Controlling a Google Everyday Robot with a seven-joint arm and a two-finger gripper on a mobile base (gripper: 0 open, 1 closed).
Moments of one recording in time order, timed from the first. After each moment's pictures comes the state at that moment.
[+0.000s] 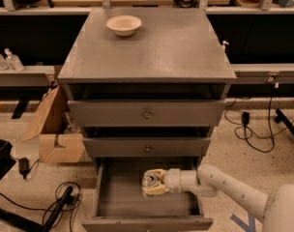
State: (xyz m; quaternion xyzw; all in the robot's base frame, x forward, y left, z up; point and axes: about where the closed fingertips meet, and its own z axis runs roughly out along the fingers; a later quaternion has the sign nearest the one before) arm 0.554 -0.016 0.358 -0.49 0.64 0.41 0.43
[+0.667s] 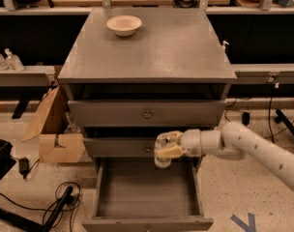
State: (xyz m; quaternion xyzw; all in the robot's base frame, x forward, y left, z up) arm 0.590 -0.069 0.569 -0.46 0.67 0.41 0.43
